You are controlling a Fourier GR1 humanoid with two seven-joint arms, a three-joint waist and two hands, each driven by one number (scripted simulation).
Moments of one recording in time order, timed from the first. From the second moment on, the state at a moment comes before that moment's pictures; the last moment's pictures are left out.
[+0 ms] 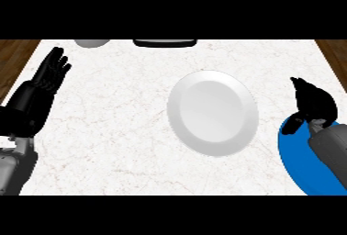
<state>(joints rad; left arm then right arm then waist) -0.27 0.47 -0.07 -1.59 0.23 0.09 0.08 -0.51 -0.65 0.47 -1.10 0.57 -0.04 0.67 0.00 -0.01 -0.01</state>
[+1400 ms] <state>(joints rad) -0.28 0.39 -0.01 -1.59 0.16 0.04 0.10 -0.46 -0.63 0.34 -1.02 0.69 0.38 0.92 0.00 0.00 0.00</state>
